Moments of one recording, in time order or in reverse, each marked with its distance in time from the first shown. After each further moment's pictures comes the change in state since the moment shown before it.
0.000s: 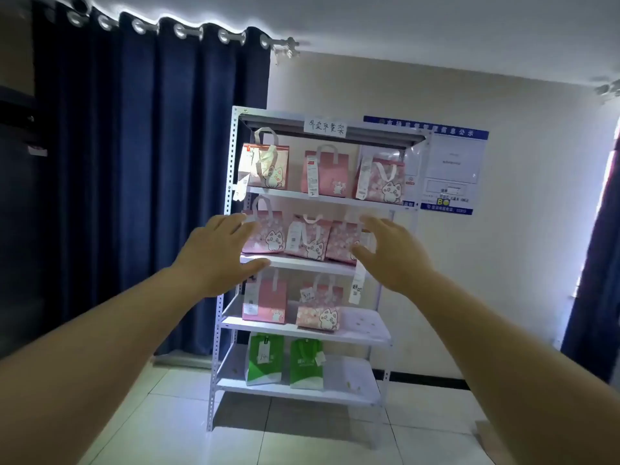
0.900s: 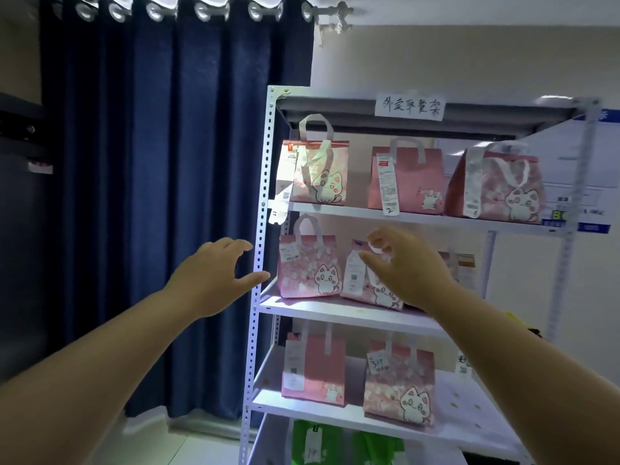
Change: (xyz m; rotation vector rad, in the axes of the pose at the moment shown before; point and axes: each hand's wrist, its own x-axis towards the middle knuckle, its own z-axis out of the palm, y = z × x) left_hand 0.261 -0.270 0.270 -0.143 -0.007 -0.220; right_hand 0.356 0.013 0.324 0.159 0.056 -0.085
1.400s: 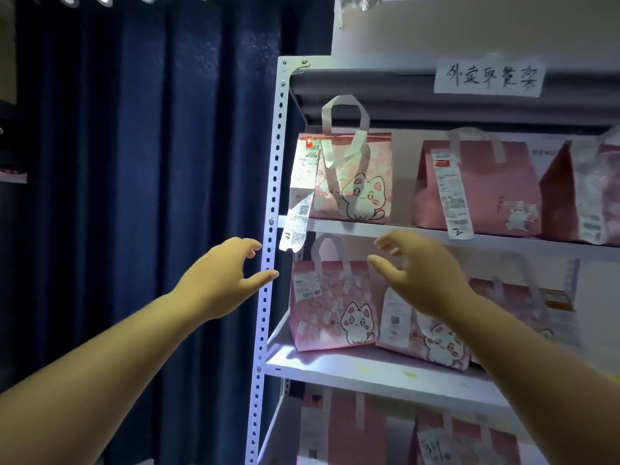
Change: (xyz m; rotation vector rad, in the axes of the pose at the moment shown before) left_hand 0.212 -0.107 0.124 -0.149 0.098 0.020; right_hand 0.195 0.065 0.156 -0.016 0.089 -0.094
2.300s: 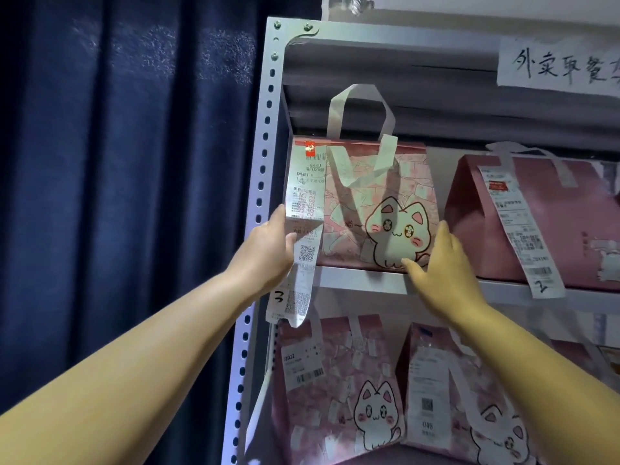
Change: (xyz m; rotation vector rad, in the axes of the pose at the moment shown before) left_hand 0.238 -0.045 0.115 -0.296 0.099 0.110; right_hand 0.166 0.110 0.137 -0.017 0.213 0.412
